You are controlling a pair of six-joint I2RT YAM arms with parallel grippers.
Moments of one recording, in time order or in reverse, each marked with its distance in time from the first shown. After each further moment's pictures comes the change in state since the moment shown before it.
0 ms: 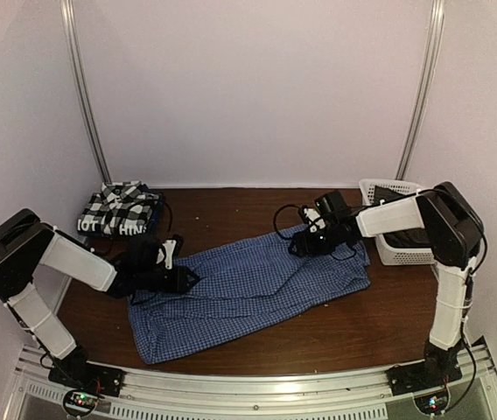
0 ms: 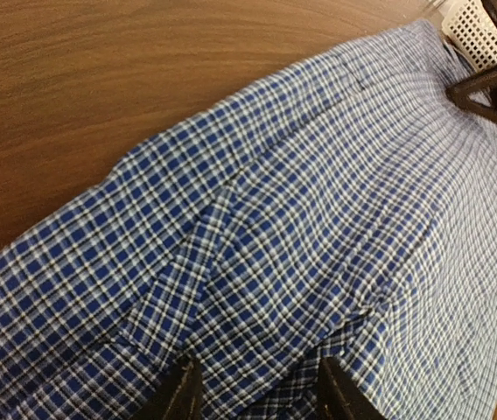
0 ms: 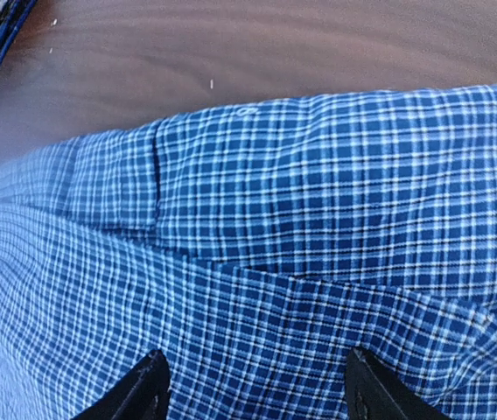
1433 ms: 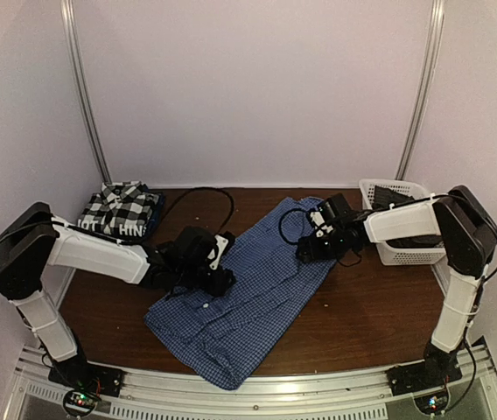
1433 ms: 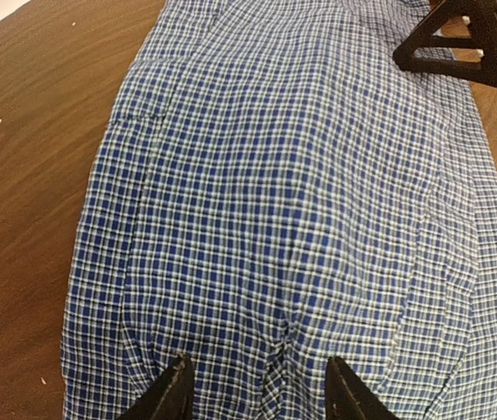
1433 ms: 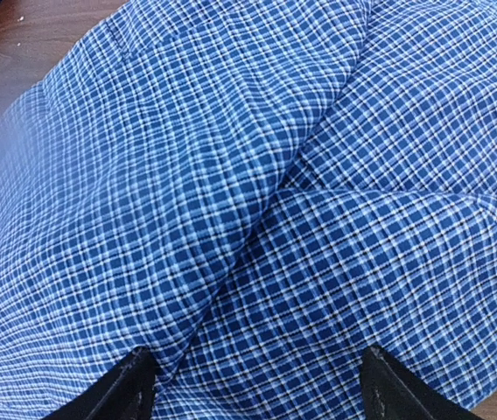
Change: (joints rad) left arm -0.350 0.057 0.356 -0.382 -0.328 0.142; right arm 0.047 -0.107 -0.060 -0.066 0.180 0.004
